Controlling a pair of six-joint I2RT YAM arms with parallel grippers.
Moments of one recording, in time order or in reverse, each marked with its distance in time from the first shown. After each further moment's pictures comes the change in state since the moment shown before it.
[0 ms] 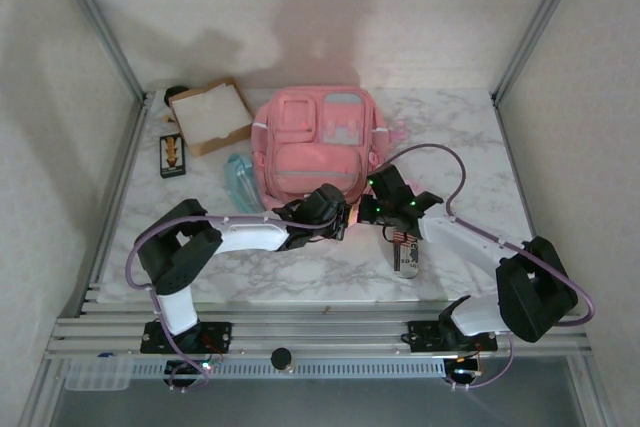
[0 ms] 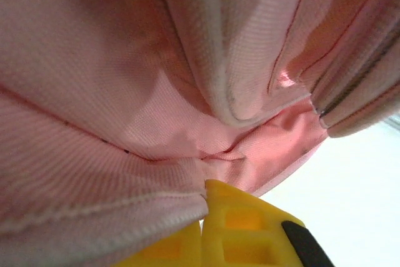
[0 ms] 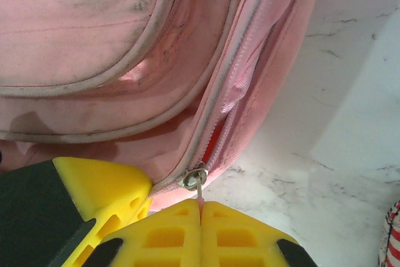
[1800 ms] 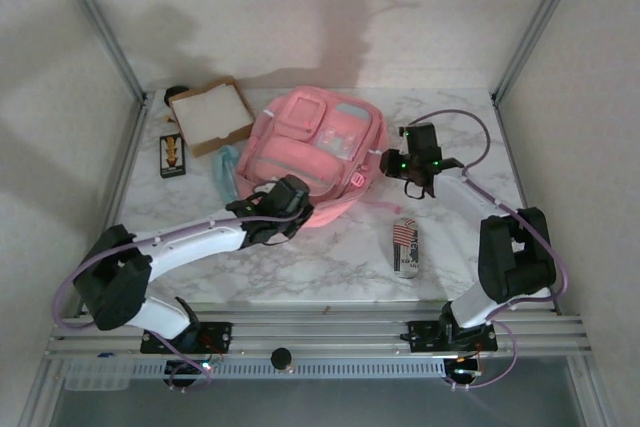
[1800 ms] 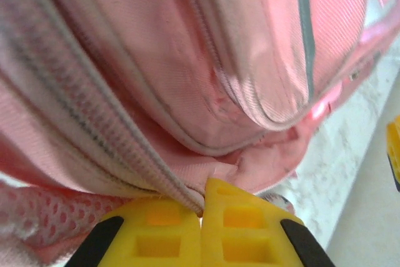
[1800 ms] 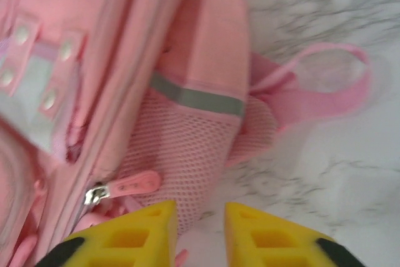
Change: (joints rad) left arm 0.122 -0.360 -0.105 -0.417 -0.067 0.589; right arm -0.318 0.205 0.207 0.153 -0.151 -0.229
